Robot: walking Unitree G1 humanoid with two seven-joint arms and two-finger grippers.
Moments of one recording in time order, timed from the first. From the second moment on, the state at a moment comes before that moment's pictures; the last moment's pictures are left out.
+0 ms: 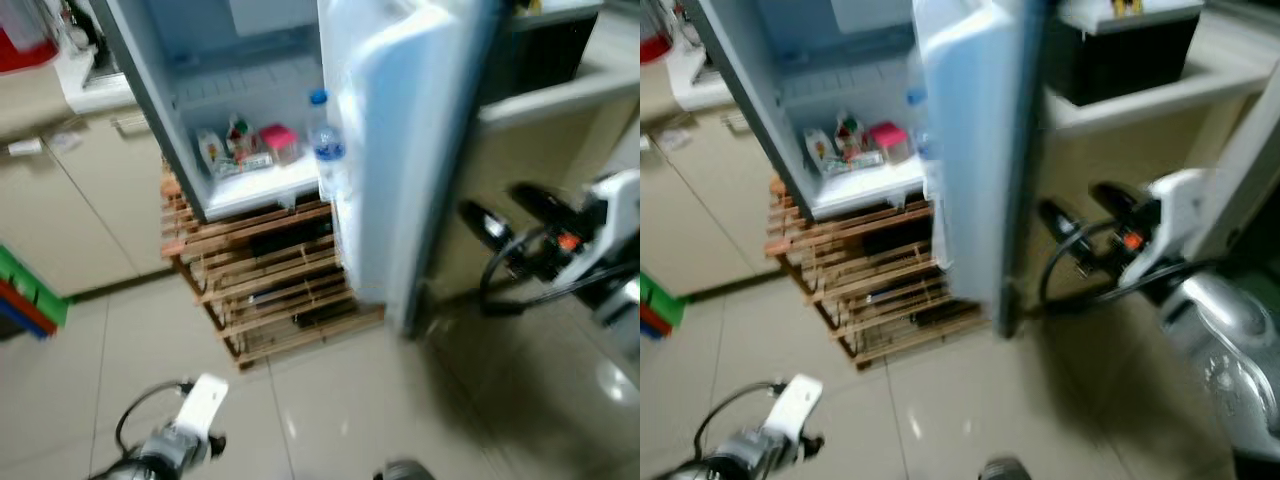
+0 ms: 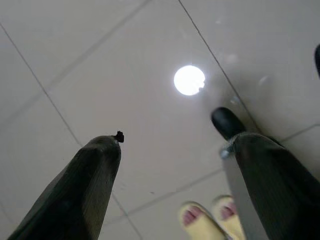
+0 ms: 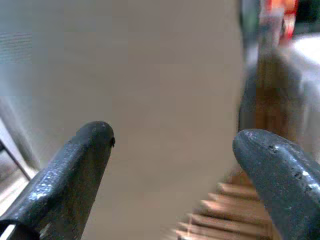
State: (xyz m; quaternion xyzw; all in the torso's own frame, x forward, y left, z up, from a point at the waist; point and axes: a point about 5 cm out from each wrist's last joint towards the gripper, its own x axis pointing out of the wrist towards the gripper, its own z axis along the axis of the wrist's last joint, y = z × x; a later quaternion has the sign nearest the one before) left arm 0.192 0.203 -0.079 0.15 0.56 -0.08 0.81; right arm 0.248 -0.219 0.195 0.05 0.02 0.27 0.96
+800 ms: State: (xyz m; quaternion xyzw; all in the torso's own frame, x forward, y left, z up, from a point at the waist) left arm 0.334 0.129 0.149 -0.08 -0.08 -0.08 0.99; right arm 0.282 -0.224 0.123 -0.05 0.02 -0.10 0.99
